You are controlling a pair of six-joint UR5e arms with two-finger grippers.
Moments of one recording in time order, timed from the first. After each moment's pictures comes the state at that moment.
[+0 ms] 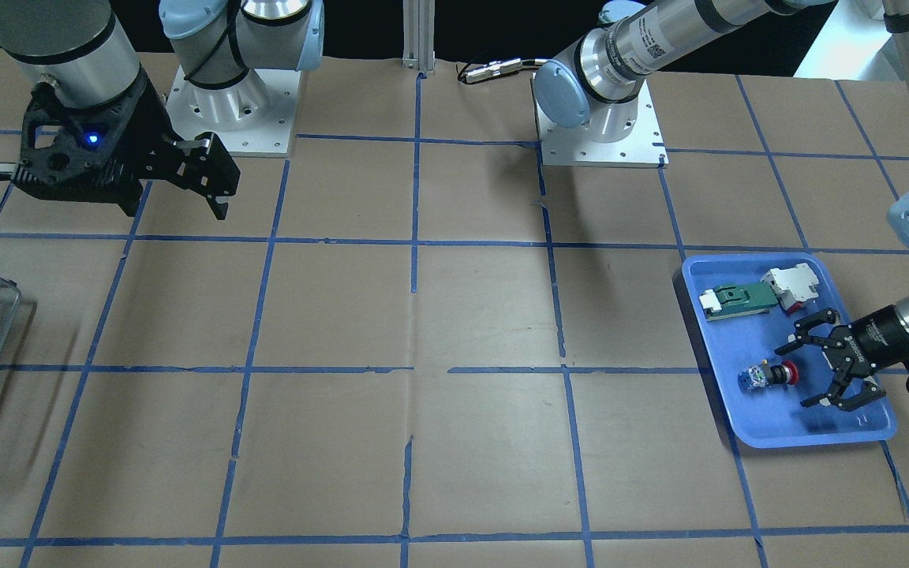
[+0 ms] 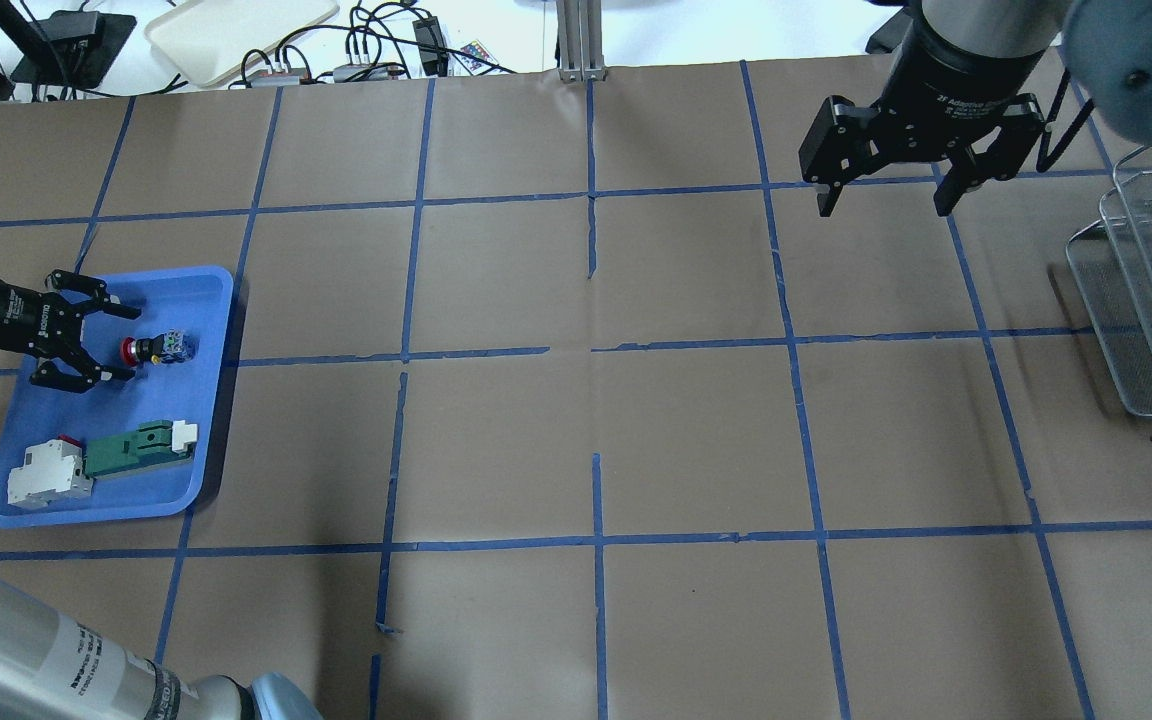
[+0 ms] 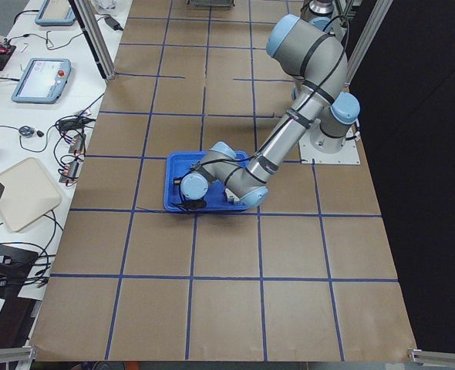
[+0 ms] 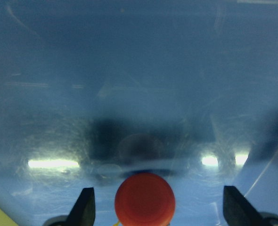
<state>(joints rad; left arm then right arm) -0.78 -2.17 -1.65 -1.24 1.08 -0.78 1.56 -1.53 1.51 -1.55 -1.55 0.03</state>
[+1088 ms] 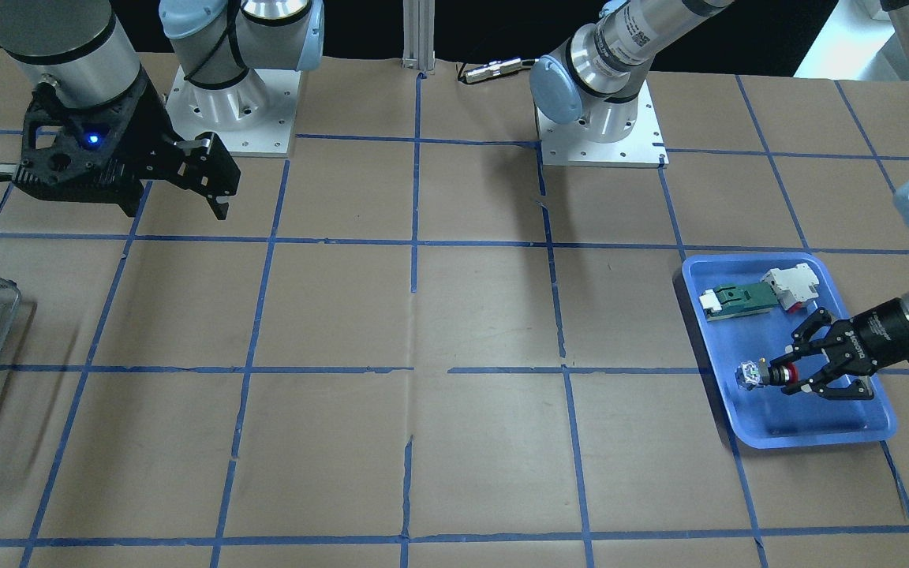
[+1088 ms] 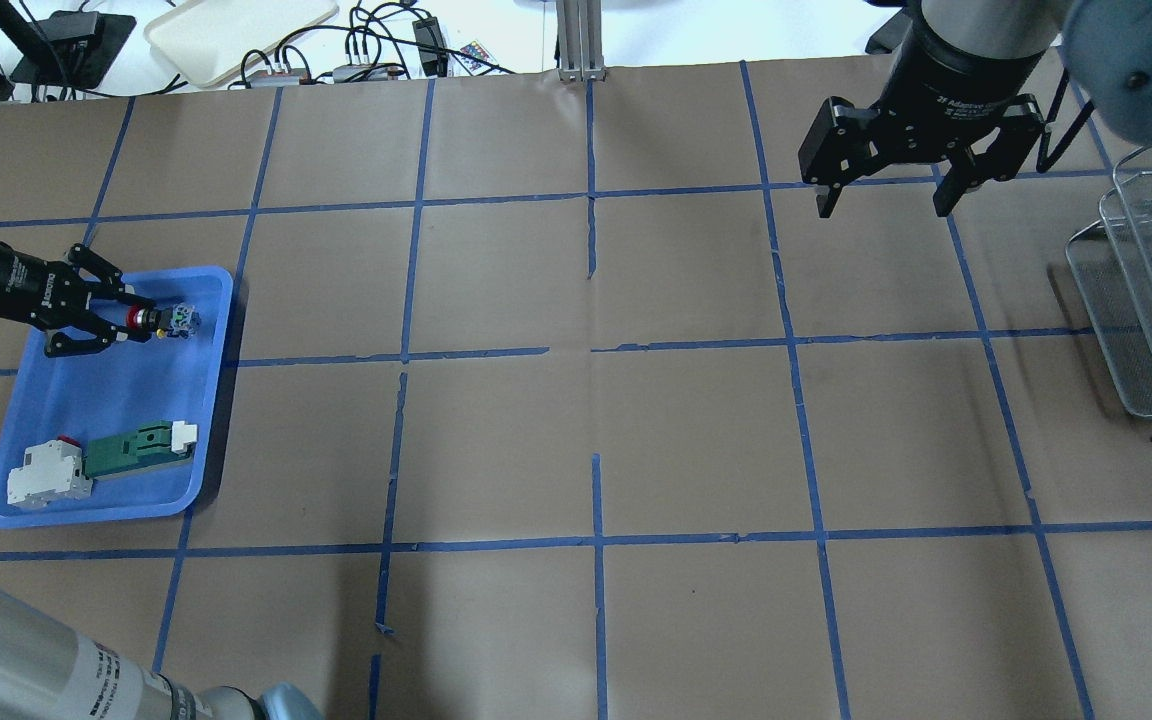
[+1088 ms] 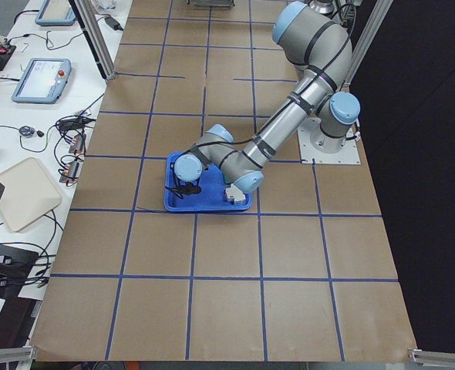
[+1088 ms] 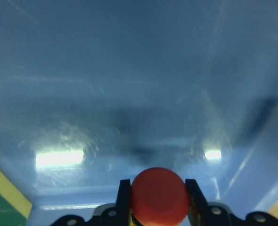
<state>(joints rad) -0.88 -2.06 -1.63 -1.34 1.08 -0.78 1.57 -1.53 1.51 -1.54 -1.55 0.03</state>
